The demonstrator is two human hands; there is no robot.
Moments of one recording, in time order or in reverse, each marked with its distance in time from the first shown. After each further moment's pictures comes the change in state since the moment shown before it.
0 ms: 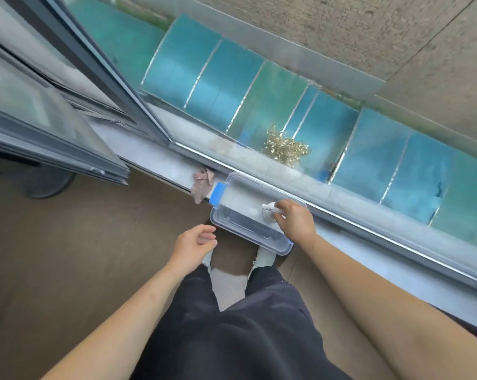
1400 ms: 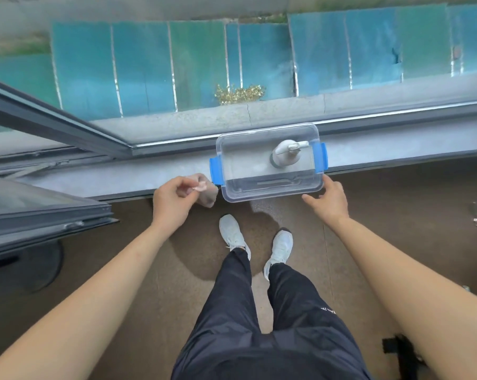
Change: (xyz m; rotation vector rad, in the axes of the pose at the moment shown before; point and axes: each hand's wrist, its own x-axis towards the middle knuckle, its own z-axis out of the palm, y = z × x) left_hand 0.142 -0.012 -0.086 0.294 -0.044 0.343; right_hand -0.084 -0.013 0.129 0.537 0.259 0.855
